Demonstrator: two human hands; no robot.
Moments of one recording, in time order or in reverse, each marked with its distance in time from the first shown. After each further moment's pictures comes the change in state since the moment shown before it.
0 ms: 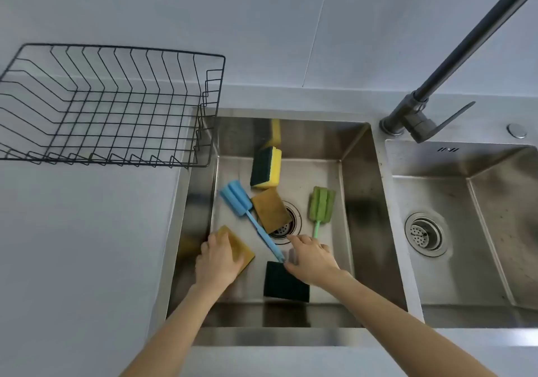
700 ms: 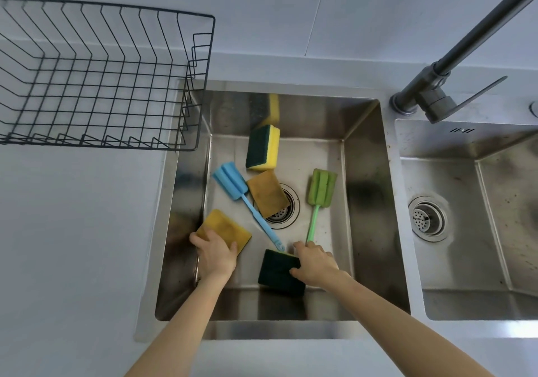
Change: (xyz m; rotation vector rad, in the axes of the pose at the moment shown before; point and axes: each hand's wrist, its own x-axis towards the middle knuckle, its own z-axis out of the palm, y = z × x) left_hand 0.015 0.007 0.029 -0.350 0.033 -0.377; right_hand 0.014 0.021 0.031 0.006 -0.223 0.139
